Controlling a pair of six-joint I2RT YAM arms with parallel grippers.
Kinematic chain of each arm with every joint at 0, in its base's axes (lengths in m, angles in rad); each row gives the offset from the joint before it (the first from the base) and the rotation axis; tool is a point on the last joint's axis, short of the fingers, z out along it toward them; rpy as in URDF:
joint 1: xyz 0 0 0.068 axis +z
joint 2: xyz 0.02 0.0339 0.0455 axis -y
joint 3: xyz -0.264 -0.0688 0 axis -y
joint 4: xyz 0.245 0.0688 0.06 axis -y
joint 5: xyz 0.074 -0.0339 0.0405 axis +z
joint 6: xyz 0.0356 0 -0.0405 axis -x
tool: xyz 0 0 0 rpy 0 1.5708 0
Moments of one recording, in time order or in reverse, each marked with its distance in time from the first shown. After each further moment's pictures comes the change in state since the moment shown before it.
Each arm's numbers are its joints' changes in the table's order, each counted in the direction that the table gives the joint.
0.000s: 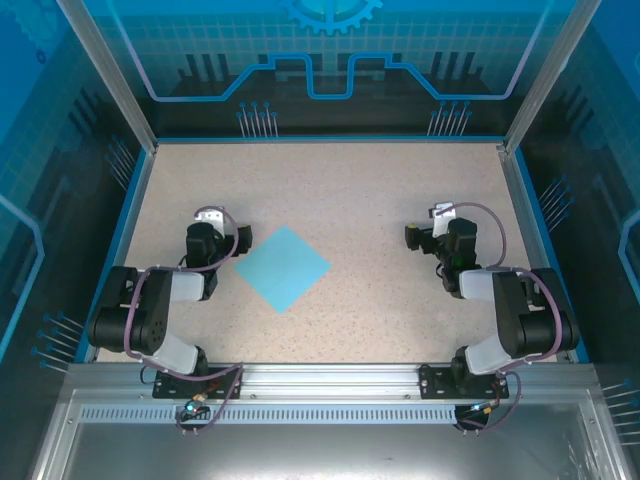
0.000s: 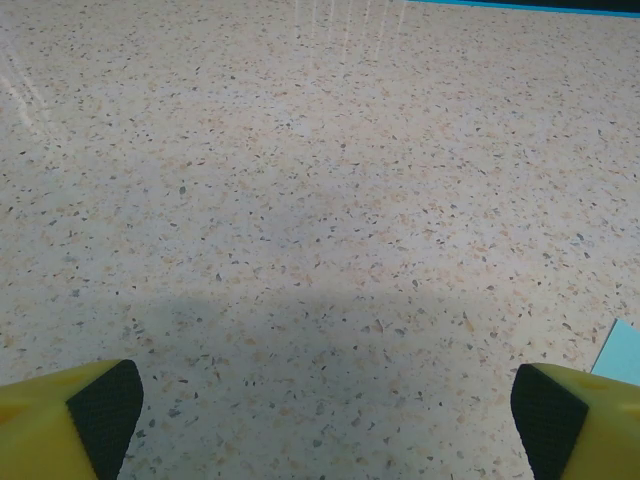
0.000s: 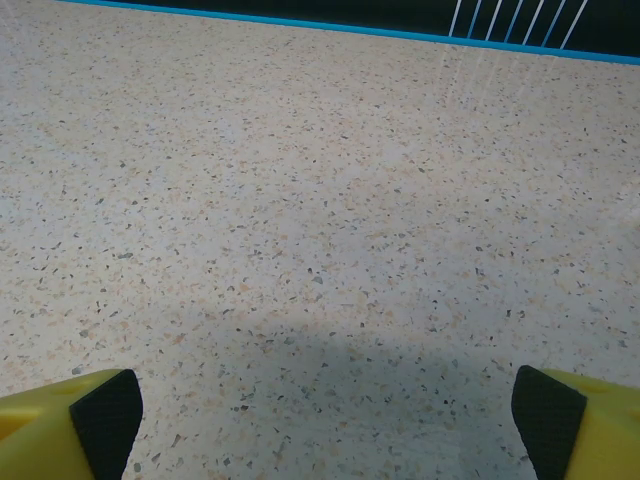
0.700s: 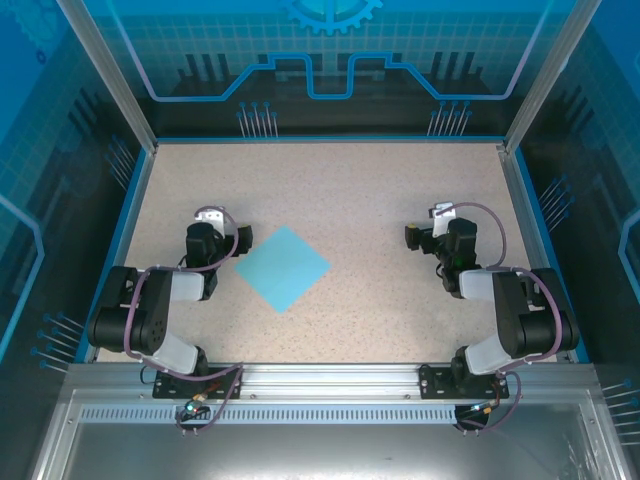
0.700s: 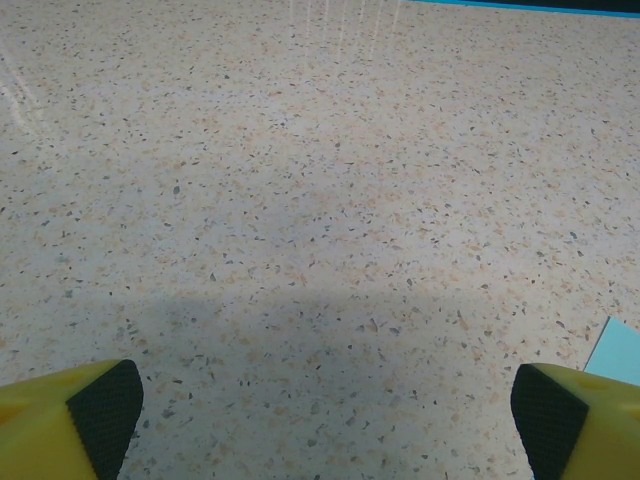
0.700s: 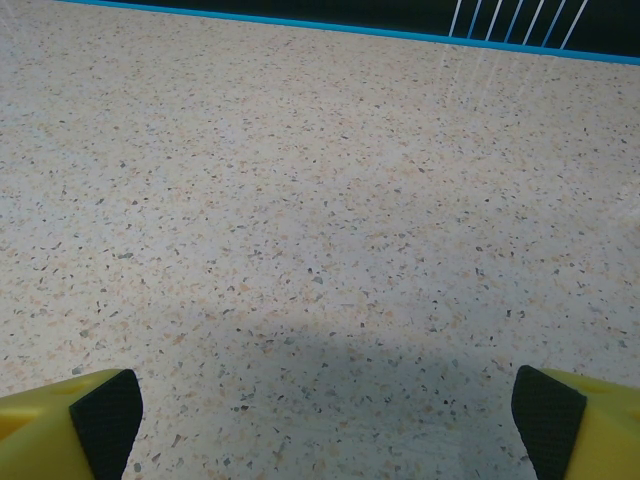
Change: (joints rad) left arm 0.001 0.000 0.000 0.000 -0.011 0.000; right arm 0.000 0.000 0.000 0.000 0.000 0.000
